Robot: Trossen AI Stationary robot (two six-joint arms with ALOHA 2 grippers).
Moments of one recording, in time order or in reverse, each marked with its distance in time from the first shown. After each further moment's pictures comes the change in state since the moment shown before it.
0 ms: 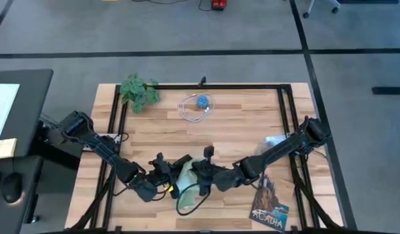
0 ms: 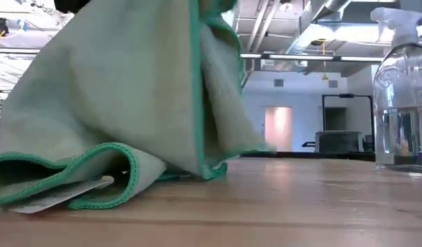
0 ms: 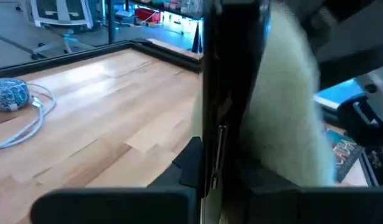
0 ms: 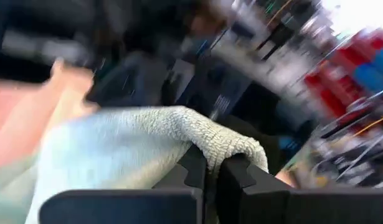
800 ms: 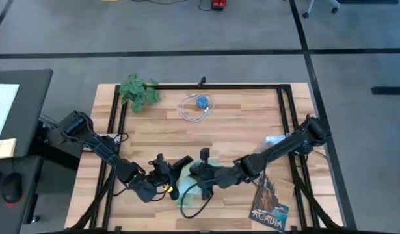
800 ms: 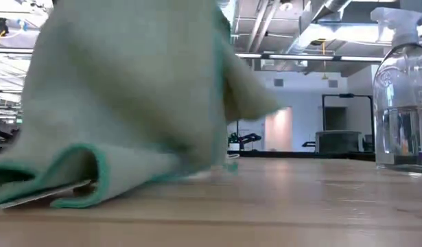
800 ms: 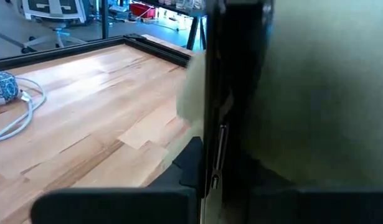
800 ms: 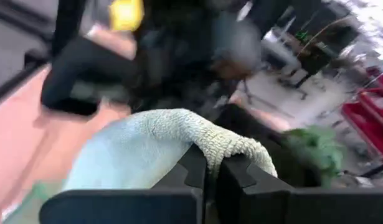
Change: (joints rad) left arm 0.004 0.001 0.001 -0.002 0.010 -0.019; right arm -0.013 -0.008 0.000 -0.063 -0.189 0.013
